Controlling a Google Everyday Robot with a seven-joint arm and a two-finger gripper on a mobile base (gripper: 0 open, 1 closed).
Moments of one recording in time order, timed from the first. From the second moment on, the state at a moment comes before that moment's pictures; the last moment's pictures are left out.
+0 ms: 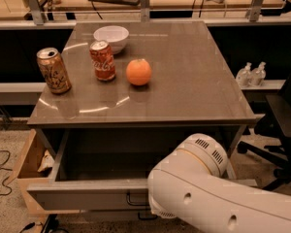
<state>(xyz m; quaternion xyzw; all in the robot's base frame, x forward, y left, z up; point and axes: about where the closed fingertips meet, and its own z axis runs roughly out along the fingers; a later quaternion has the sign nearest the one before) 0.352 -0.039 0.676 -0.66 0.74 -0.03 0.12</state>
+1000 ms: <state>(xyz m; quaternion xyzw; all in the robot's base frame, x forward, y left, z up) 0.352 -0.039 0.676 -0.66 0.74 -0.03 0.12</state>
